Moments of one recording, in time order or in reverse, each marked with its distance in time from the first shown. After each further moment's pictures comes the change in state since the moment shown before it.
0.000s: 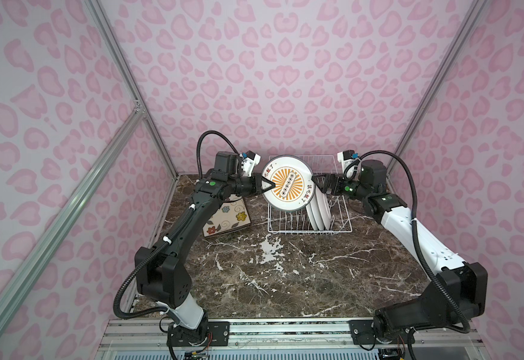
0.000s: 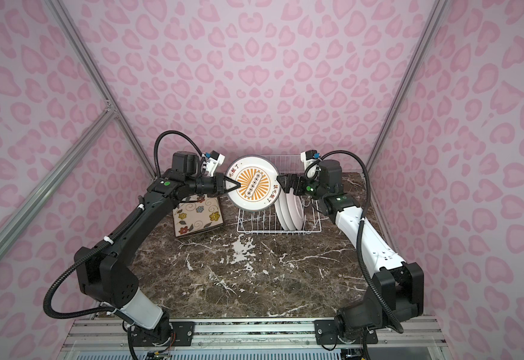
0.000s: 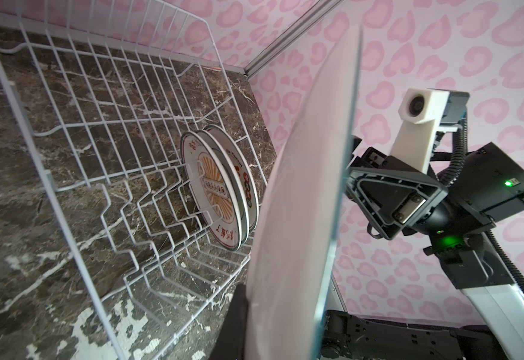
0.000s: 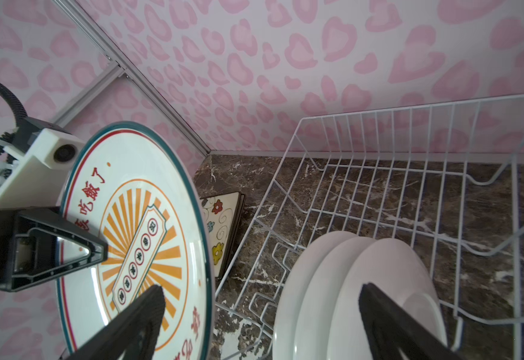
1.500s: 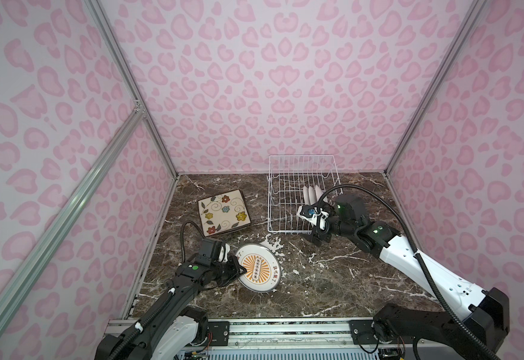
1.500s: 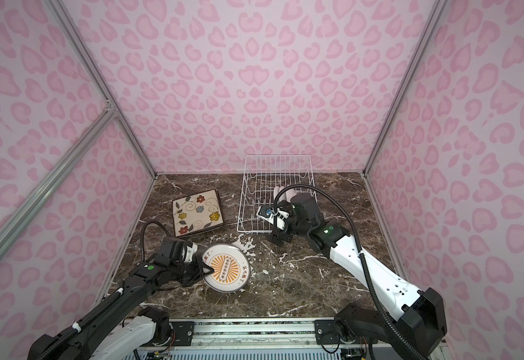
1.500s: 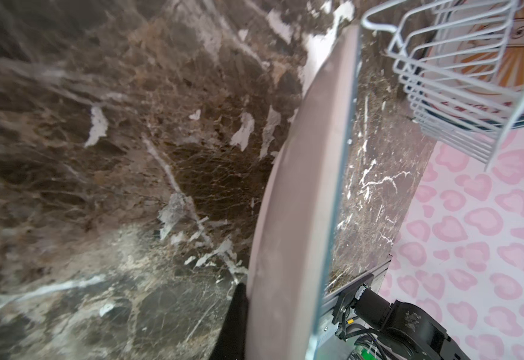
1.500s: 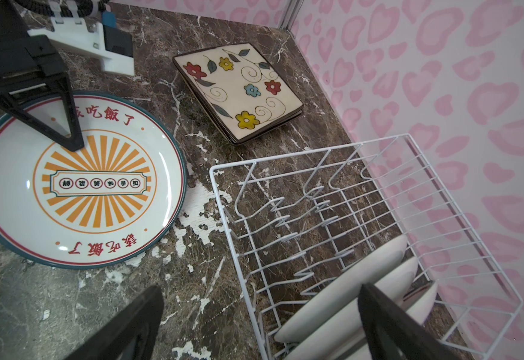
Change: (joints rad) left arm 0.000 -0.668 -1.118 0.006 -0.250 -0.333; right arm 0.357 -0.224 -0.229 -0.225 0.198 -0.939
